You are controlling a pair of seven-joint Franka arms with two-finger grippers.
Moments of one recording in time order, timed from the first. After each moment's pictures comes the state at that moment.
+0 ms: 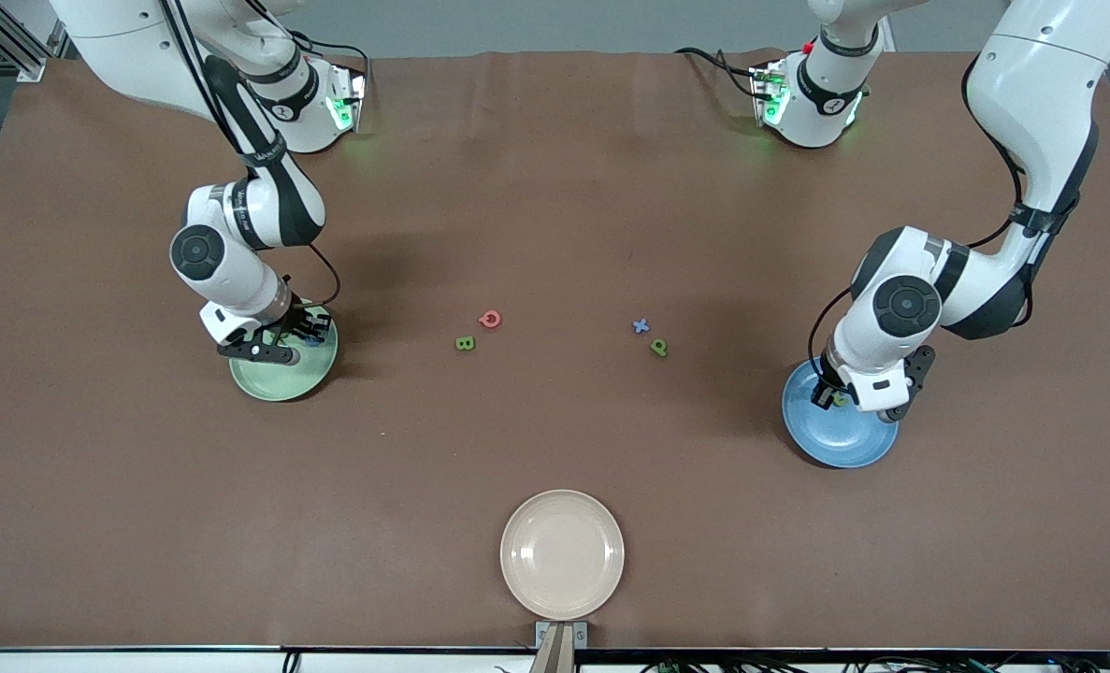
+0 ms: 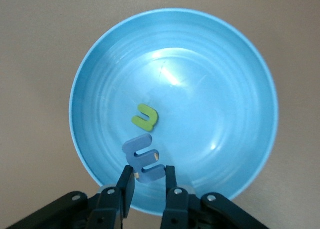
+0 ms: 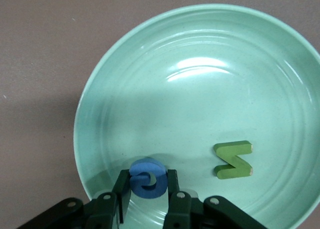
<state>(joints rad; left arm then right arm) 0.35 0.50 -0.54 -2.01 0.53 2.36 -1.50 0.20 0.29 -0.05 -2.39 0.04 2.65 0.24</state>
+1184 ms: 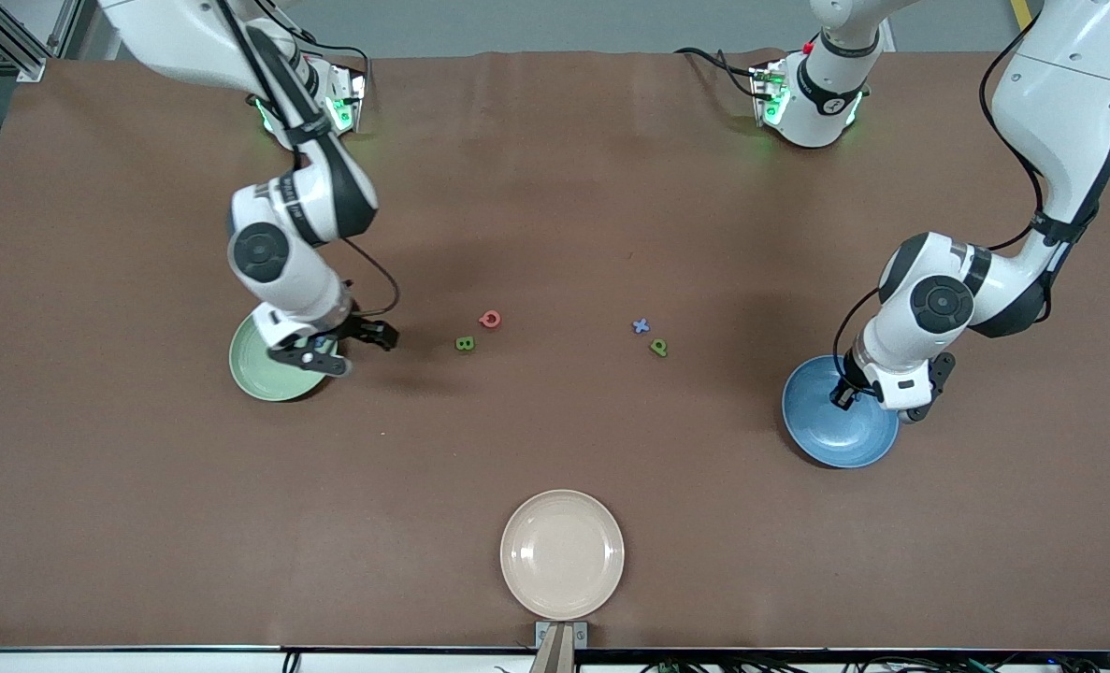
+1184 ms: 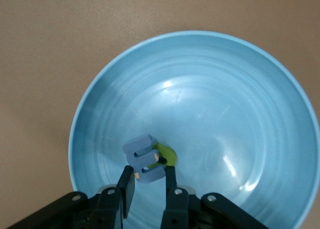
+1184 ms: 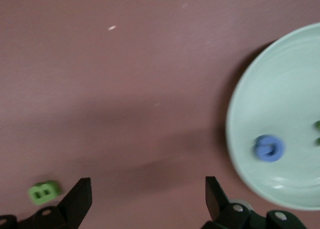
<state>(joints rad) 0.44 0.55 -0.54 -2.06 0.60 2.50 -1.43 0.41 0.32 -0.01 -2.15 0.04 2.44 0.63</state>
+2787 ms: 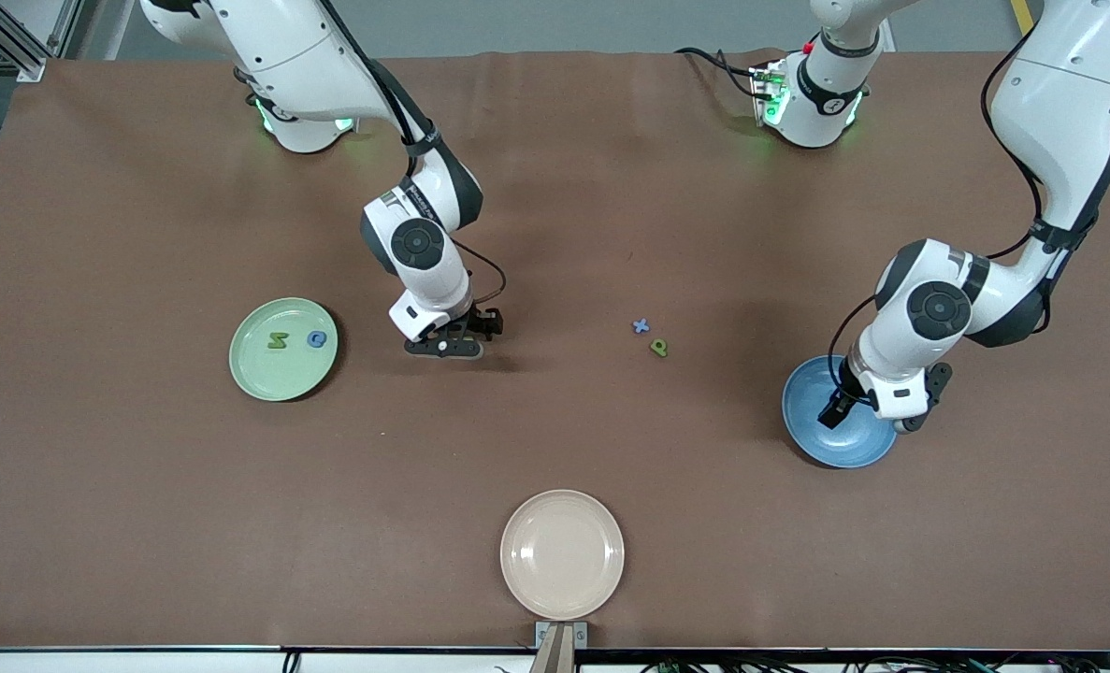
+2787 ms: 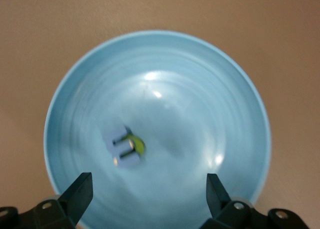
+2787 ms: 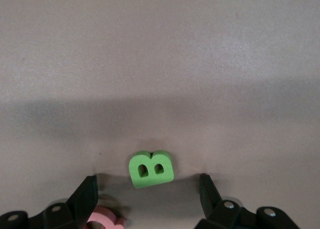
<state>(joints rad) 0.44 0.56 -0.62 -1.99 0.61 2.42 -1.45 0.64 0.56 -0.01 -2.03 0.03 2.61 0.65</state>
